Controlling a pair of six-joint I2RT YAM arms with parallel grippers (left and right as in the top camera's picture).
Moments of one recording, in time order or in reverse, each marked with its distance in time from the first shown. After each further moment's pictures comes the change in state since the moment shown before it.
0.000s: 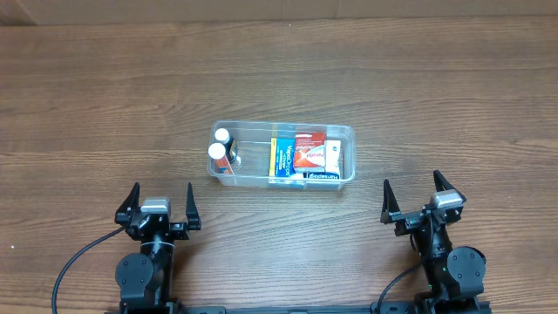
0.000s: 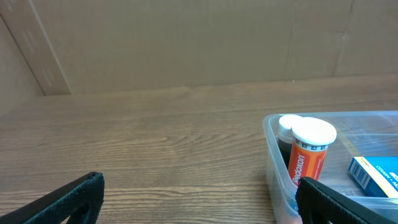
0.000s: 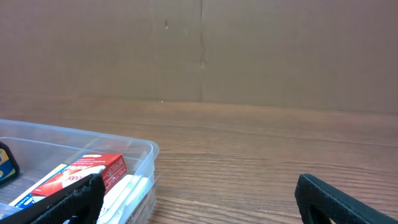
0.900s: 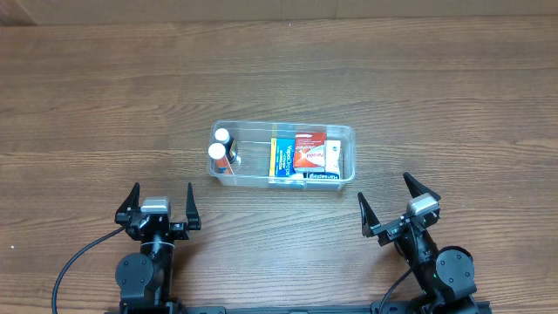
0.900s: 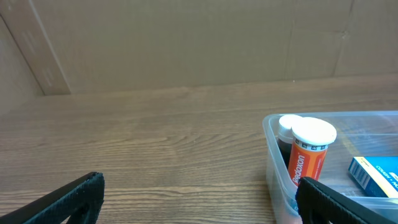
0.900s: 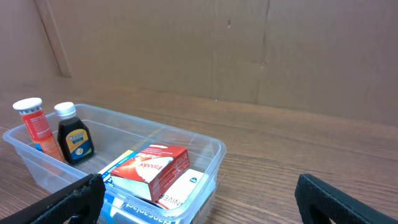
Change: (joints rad) left arm 0.000 0.000 0.000 0.000 0.000 0.000; right arm 0.218 0.000 0.000 0.000 -0.003 0.000
